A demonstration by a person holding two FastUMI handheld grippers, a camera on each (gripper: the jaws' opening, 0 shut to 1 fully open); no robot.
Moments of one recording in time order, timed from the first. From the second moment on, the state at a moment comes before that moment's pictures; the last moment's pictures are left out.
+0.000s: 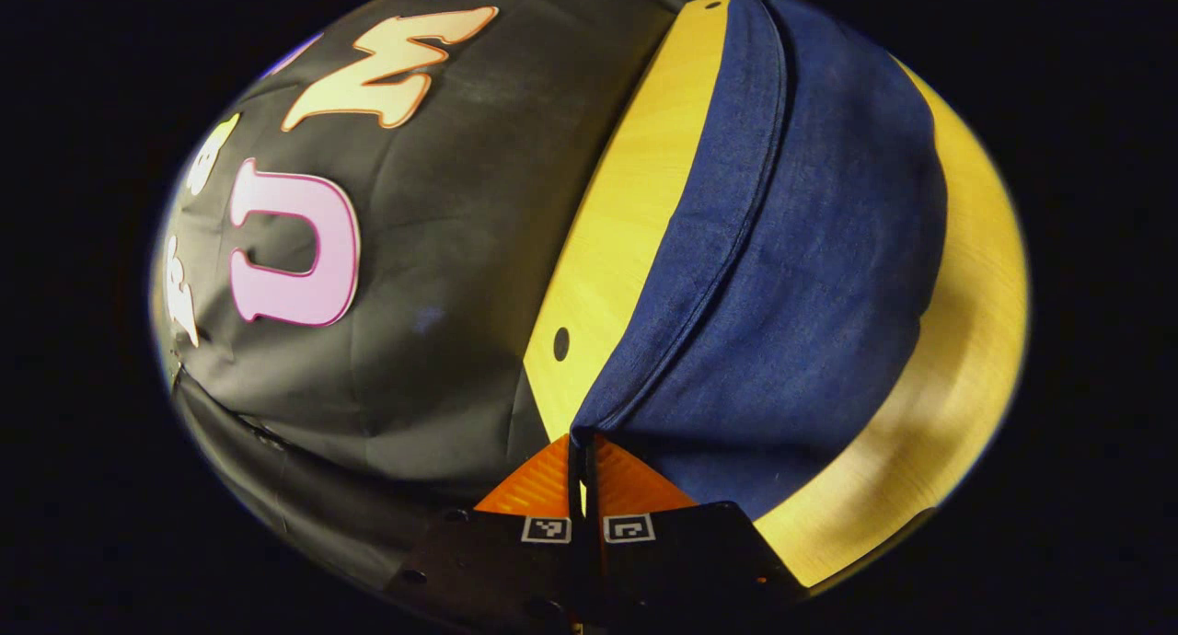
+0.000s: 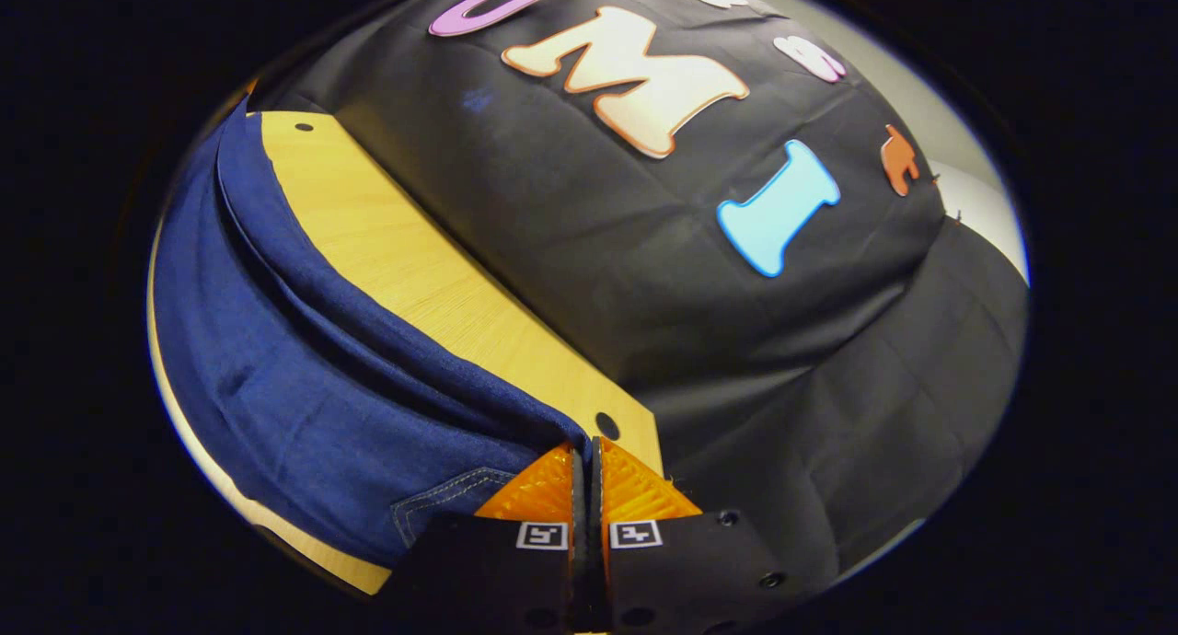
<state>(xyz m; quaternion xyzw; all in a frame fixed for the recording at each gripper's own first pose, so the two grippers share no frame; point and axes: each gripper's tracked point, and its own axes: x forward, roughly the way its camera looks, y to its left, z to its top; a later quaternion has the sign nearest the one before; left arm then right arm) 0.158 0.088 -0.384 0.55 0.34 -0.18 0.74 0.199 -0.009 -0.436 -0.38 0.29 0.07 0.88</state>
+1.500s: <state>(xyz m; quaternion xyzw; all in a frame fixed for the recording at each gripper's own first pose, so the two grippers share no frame) 0.177 0.037 -0.173 0.00 0.23 -0.02 0.97 0.097 -0.197 -0.509 0.20 0.46 -0.28 0.82</state>
